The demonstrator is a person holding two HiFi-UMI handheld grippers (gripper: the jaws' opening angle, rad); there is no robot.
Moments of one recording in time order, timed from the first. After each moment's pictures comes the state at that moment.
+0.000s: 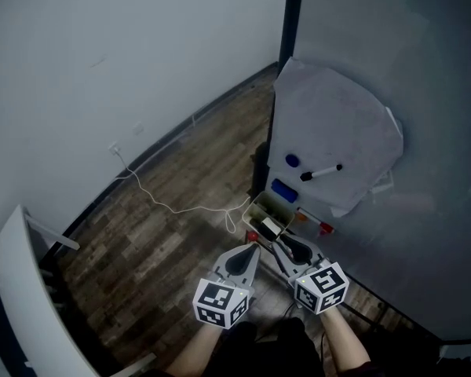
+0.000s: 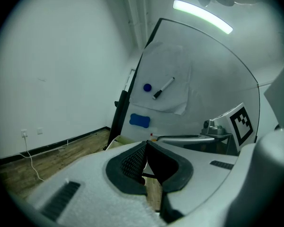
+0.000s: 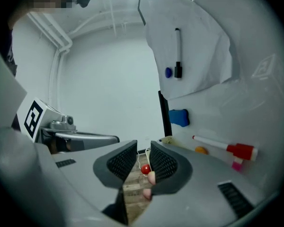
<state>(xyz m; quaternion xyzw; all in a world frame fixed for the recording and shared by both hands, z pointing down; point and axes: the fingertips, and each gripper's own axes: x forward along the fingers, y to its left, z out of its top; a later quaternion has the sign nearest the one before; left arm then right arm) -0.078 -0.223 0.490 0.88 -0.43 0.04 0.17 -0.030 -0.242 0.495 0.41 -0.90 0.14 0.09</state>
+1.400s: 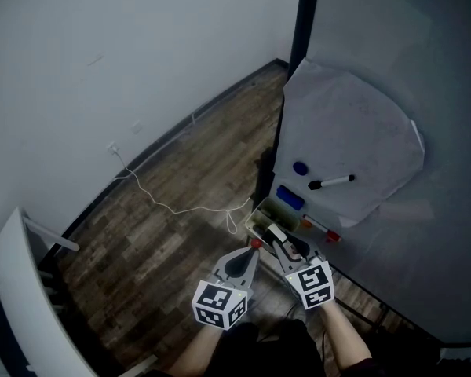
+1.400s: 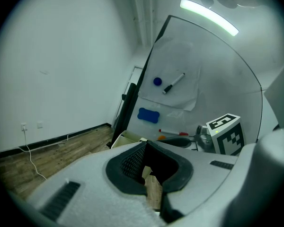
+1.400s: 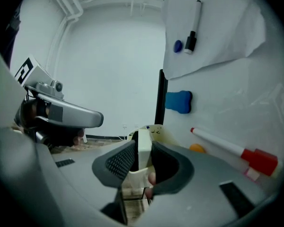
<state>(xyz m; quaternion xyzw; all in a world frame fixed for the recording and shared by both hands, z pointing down) -0.090 -0.245 0.515 0.88 -0.43 0.04 0.20 -0.032 -0.281 0.548 0.43 -0.88 0.07 0.20</state>
